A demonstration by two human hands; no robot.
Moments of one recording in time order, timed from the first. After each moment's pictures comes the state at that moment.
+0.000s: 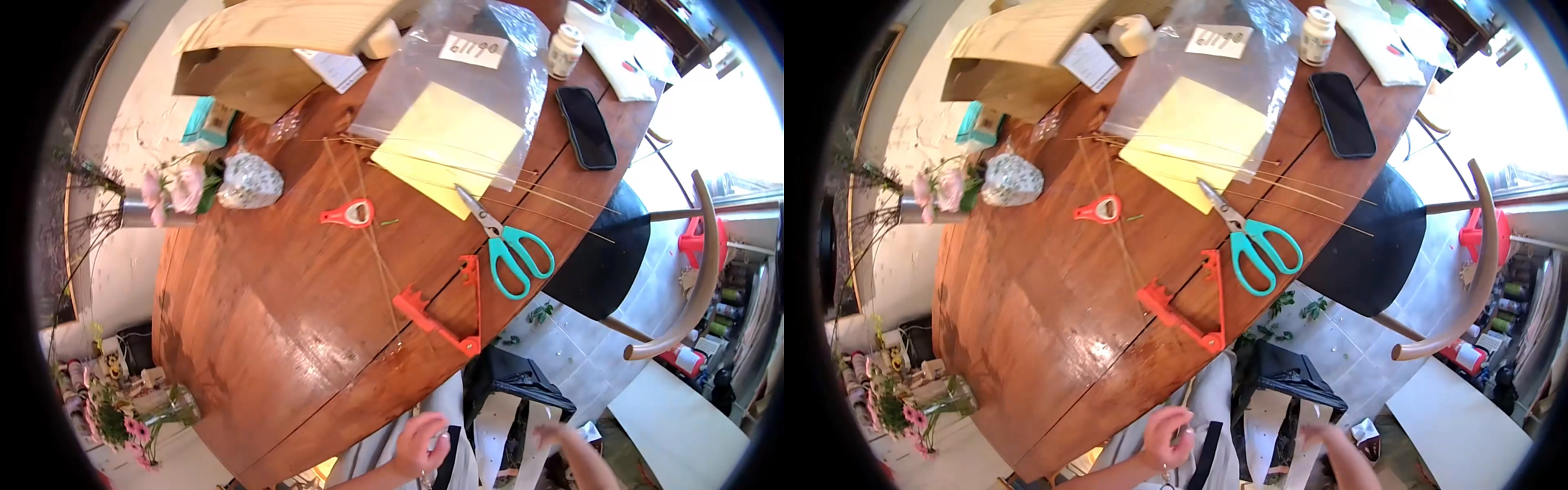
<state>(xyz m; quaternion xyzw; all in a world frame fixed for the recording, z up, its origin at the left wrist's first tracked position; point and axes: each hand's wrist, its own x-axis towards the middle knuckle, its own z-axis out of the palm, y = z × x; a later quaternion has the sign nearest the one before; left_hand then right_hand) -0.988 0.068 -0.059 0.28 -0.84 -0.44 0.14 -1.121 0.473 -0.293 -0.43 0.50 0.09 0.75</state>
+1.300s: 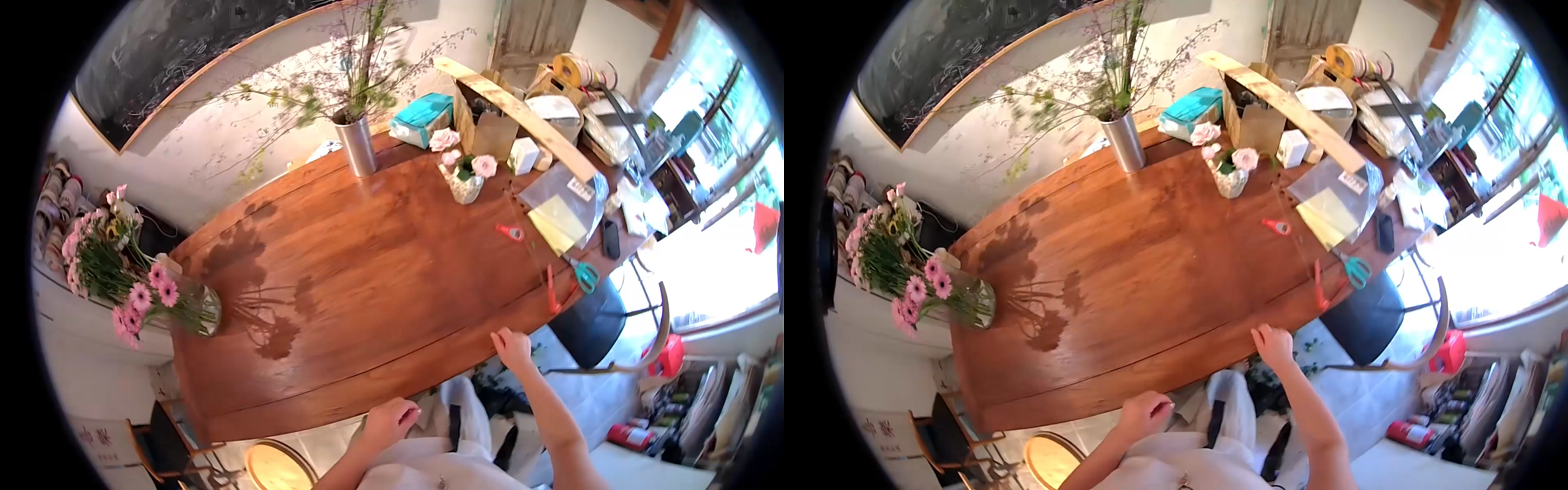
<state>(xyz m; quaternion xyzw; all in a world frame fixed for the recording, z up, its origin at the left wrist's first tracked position) -0.665 0.029 0.080 0.36 -0.82 -0.42 0.16 -1.003 0.059 -0.025 -0.58 0.77 -0.26 0.06</state>
